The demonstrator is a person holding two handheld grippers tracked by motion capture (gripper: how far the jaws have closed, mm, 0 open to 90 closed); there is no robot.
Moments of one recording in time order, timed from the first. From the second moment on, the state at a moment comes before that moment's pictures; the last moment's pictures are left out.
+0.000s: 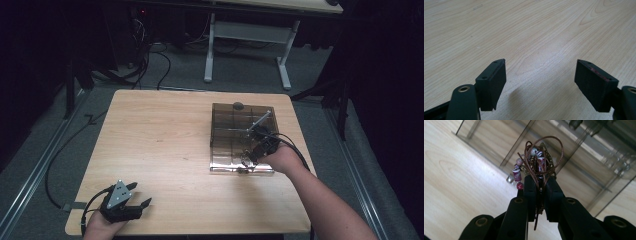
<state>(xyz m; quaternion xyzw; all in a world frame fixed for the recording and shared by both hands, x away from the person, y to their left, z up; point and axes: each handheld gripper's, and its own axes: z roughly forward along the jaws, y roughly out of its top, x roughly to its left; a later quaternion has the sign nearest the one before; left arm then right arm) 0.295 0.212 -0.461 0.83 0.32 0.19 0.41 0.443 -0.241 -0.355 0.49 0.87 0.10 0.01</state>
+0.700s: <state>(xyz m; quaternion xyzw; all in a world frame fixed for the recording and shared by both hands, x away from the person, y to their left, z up) 0.295 0.212 -0.461 0.83 0.32 0.19 0.41 0.463 -0.227 -0.379 0.49 0.87 0.10 -0.01</state>
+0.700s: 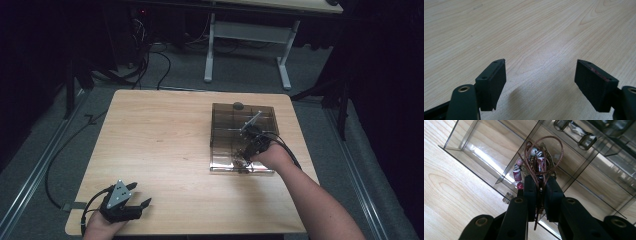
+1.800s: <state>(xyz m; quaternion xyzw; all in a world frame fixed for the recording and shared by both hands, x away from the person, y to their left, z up) 0.296 0.212 -0.461 0.83 0.32 0.19 0.41 0.459 -0.222 -0.400 0.48 0.87 0.08 -0.02</state>
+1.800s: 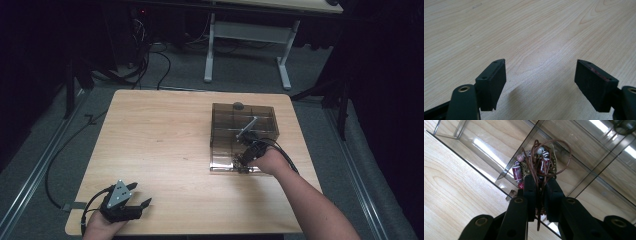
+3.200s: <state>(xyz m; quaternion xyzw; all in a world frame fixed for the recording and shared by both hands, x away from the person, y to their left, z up) 0.296 0.212 -0.461 0.83 0.32 0.19 0.41 0.464 -0.226 -0.410 0.50 0.87 0.06 0.02</state>
